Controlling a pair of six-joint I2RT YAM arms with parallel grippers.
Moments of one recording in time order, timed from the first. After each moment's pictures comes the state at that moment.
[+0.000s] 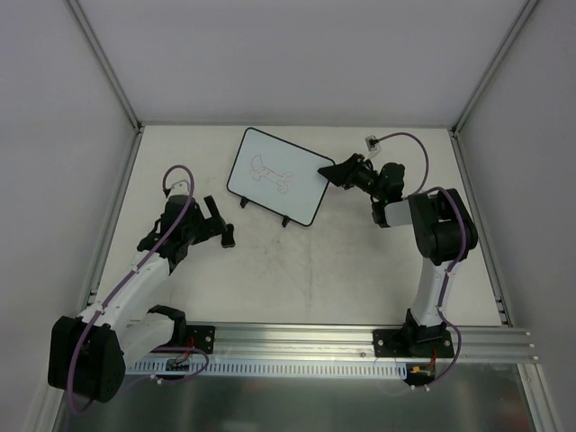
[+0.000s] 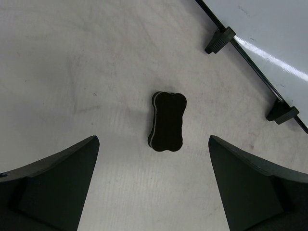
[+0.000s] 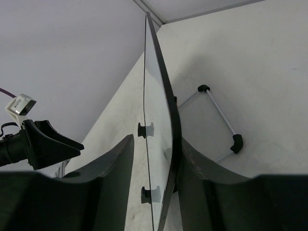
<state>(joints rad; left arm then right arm) -0.24 1.00 0.57 -0.28 -0.14 -0.54 0.22 1.99 0.90 1.17 -0.72 0.85</state>
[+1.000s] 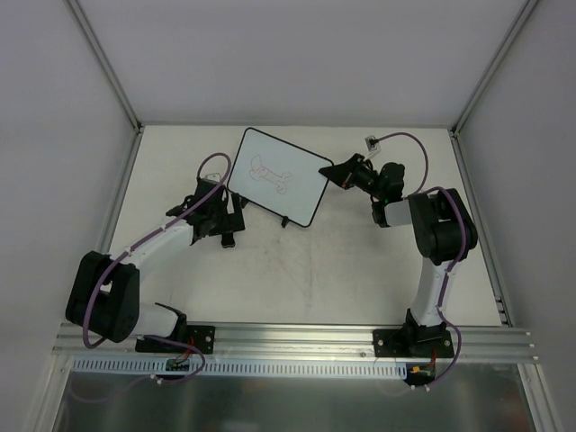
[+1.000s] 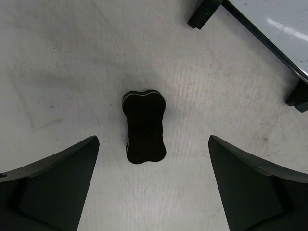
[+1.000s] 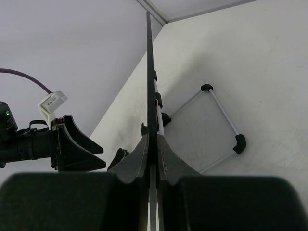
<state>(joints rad) -0.36 1.34 0.77 -0.34 -0.14 -0.48 0.22 2.00 0.91 1.17 -0.73 0.87</state>
